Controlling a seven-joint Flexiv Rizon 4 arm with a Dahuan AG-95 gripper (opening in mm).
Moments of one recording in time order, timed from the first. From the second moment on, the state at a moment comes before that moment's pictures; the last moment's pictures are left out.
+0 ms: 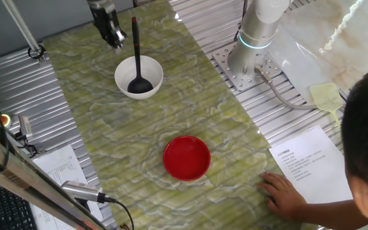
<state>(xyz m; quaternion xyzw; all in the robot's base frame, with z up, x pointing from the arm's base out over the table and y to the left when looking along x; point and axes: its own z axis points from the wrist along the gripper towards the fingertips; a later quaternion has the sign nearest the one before) 0.499 -0.065 0.237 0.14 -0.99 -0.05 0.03</state>
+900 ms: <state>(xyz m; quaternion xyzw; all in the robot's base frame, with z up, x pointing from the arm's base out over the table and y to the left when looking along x) 0.463 -0.046 0.231 0.02 -1.00 -0.01 0.01</state>
